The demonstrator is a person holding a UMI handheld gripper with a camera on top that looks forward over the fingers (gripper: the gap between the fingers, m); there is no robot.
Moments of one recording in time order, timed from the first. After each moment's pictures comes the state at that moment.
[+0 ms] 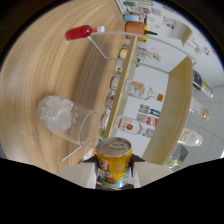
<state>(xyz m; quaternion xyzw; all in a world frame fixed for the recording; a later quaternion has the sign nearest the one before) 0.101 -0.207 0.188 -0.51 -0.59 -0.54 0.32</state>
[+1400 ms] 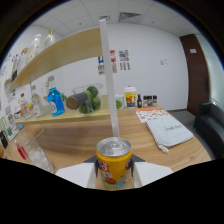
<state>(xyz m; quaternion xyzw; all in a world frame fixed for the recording) 0.262 -0.200 0.082 -0.83 0.03 0.05 0.56</state>
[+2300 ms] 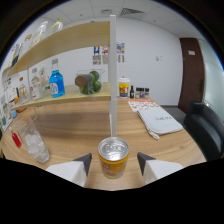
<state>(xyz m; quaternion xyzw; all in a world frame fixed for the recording) 0.268 -0.241 0.058 -0.86 0.03 -0.02 0.52</state>
